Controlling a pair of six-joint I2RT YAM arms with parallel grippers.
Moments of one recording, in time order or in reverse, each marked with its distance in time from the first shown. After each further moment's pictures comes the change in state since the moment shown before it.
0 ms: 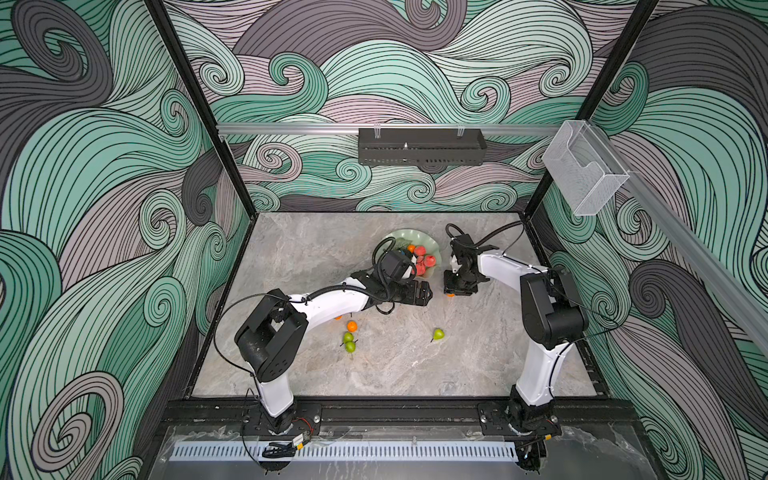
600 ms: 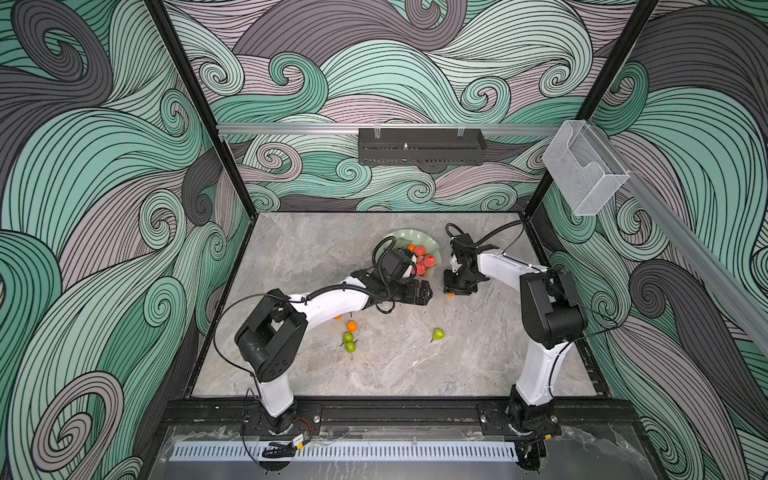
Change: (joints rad) left arm 0.000 0.000 0.027 -0.021 -0.006 0.006; right arm -0.001 -0.005 0.003 -0.004 -0.006 0.005
